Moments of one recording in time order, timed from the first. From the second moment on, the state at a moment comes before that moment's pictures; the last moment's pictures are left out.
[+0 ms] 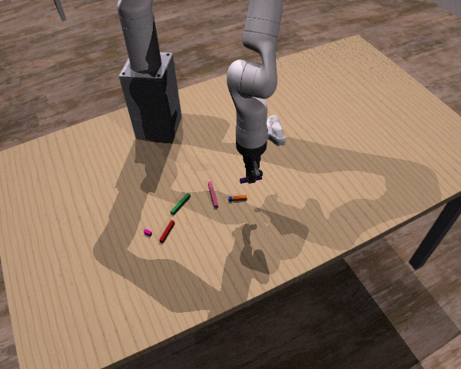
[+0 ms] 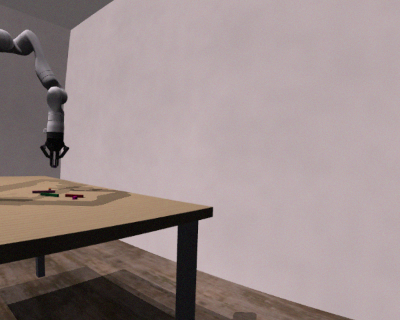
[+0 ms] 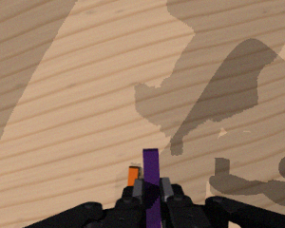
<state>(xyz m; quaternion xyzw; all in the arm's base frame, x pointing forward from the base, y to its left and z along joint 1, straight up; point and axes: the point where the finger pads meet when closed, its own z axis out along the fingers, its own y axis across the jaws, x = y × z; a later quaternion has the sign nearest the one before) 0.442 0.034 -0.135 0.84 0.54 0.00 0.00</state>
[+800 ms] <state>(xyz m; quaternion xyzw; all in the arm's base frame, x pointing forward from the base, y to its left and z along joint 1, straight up) 0.439 0.062 -0.137 0.88 0.48 0.00 0.00</state>
